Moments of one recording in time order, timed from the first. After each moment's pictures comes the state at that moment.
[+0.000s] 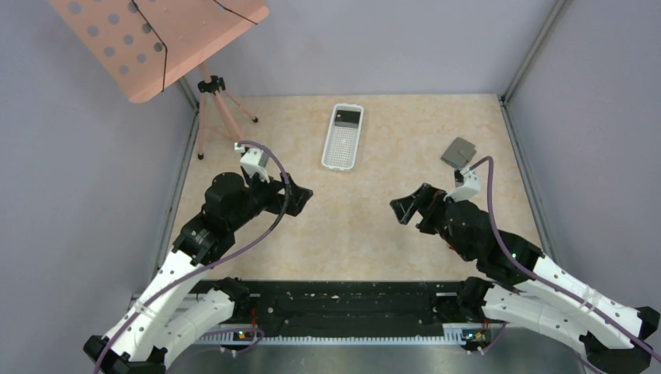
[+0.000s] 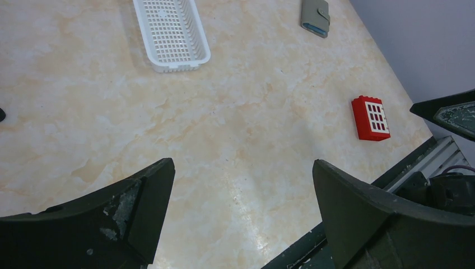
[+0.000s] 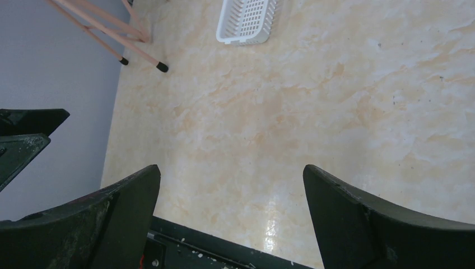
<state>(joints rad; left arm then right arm) -0.53 0.73 0.84 -0.39 0.12 -0.38 0.97 0.61 0.75 -0.54 0.50 0.90</state>
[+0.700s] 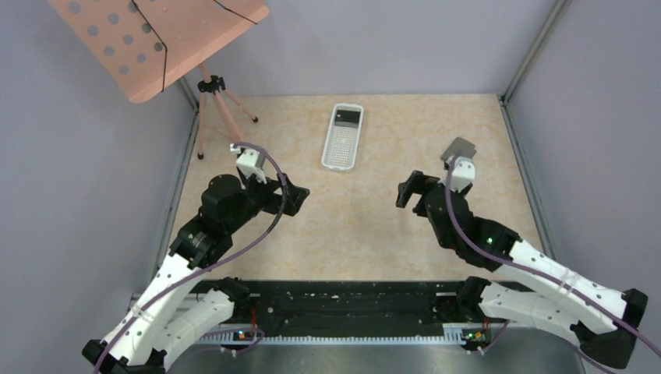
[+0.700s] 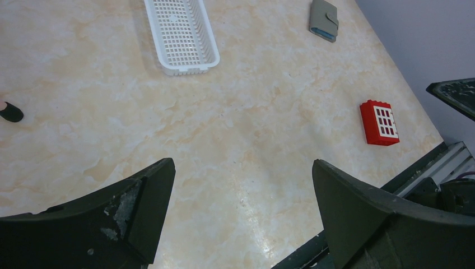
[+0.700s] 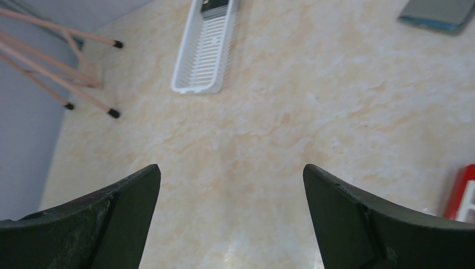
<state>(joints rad) -0.53 0.71 0.84 -0.40 0.09 -0.37 0.96 0.73 0.77 -0.47 0.77 0.72</state>
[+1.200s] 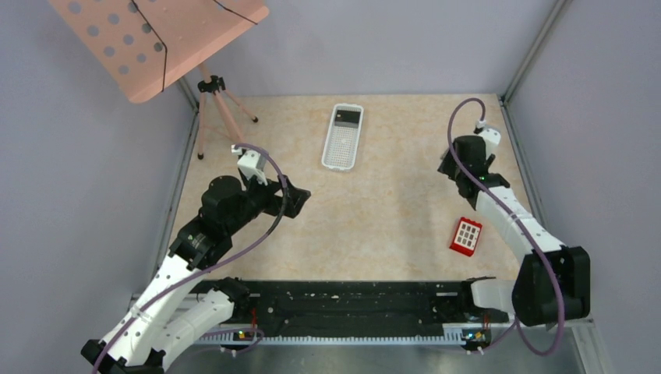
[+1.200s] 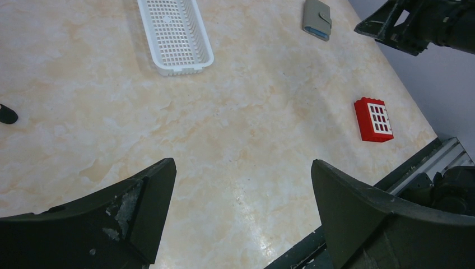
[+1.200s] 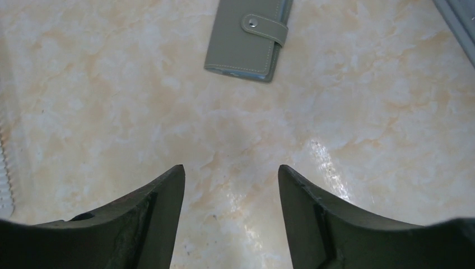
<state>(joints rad) -0.54 0.70 0.84 -0.40 0.09 -0.37 0.19 1.22 0.84 -0.27 0.43 0.47</state>
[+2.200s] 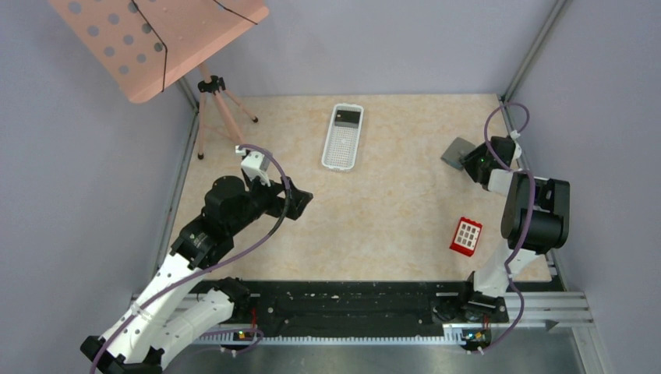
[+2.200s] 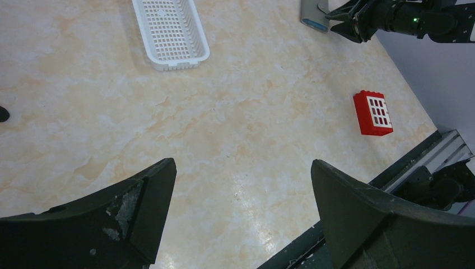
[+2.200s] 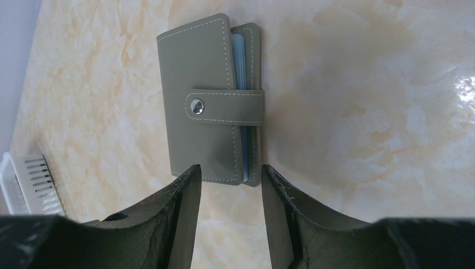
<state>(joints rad) -0.57 0.71 0.84 -0.41 0.08 -0.37 -0.23 1.76 0.89 0.21 -0.07 0.75</state>
